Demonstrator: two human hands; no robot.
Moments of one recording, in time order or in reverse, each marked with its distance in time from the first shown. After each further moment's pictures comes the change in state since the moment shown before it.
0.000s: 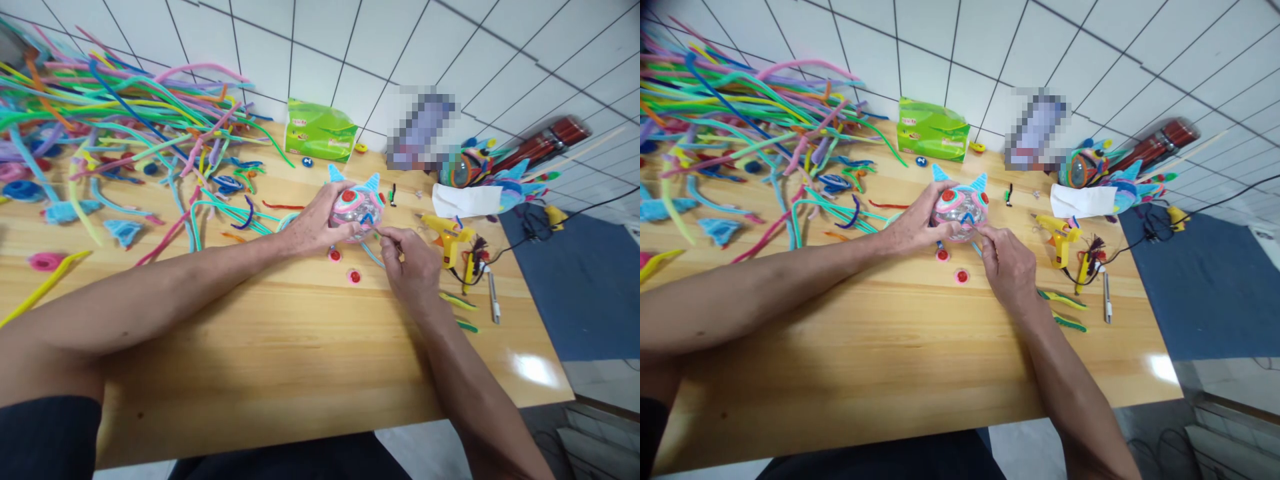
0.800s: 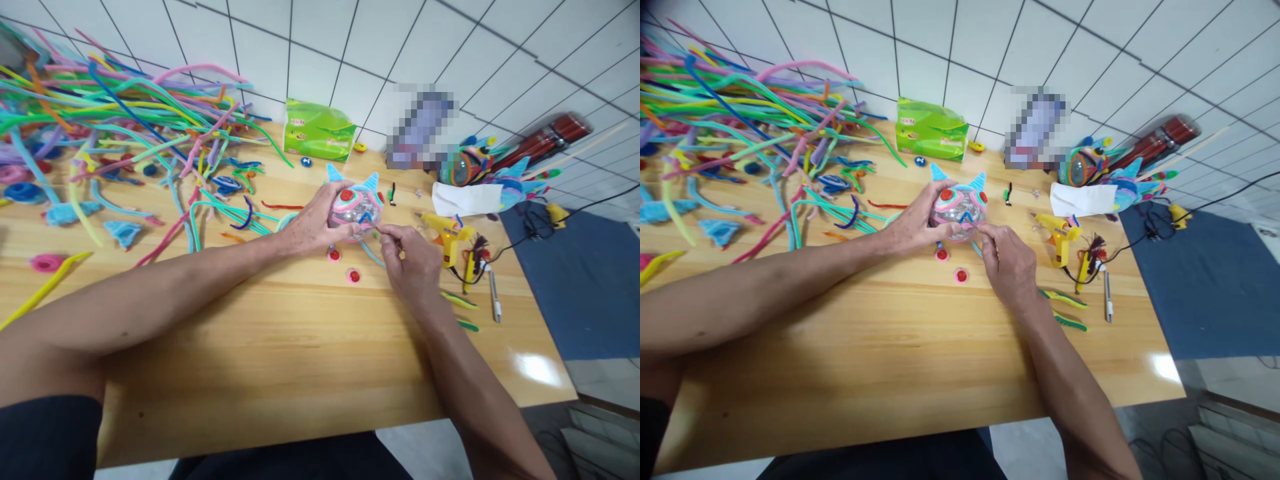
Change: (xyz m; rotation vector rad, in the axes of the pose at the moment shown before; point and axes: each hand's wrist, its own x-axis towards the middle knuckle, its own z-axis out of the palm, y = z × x) left_hand 0.000 0.004 -0.001 0.003 0.002 -0.014; right_hand 0.002 0.001 -0.001 0.029 0.018 0.029
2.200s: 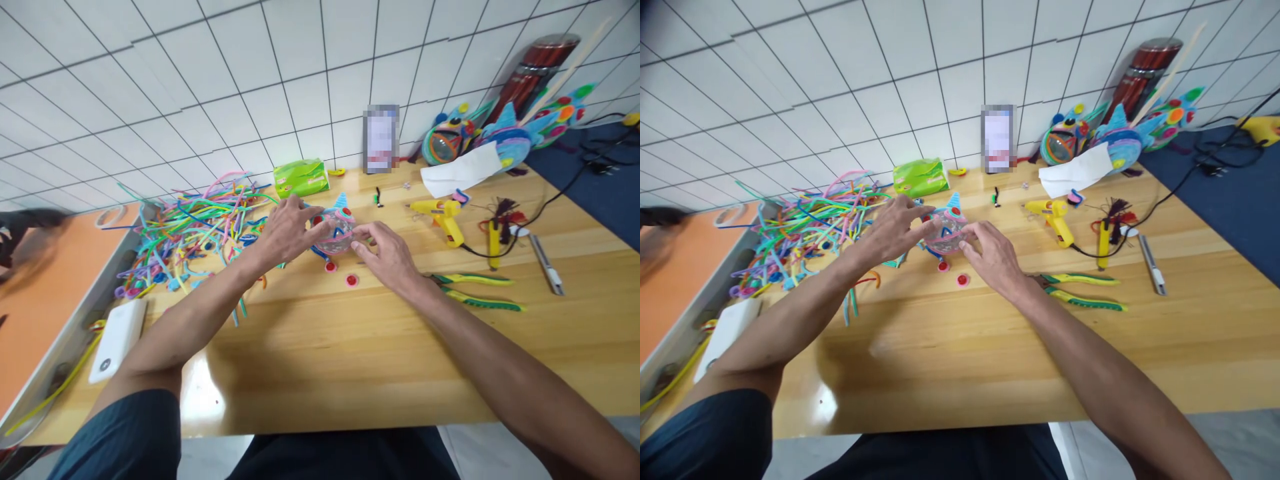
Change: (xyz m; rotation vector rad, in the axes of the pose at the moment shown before) left_hand 0.036 0.087 -0.046 0.797 -0.236 -0.237; right_hand -0.006 0.004 0.021 0.441 -0.002 0.361
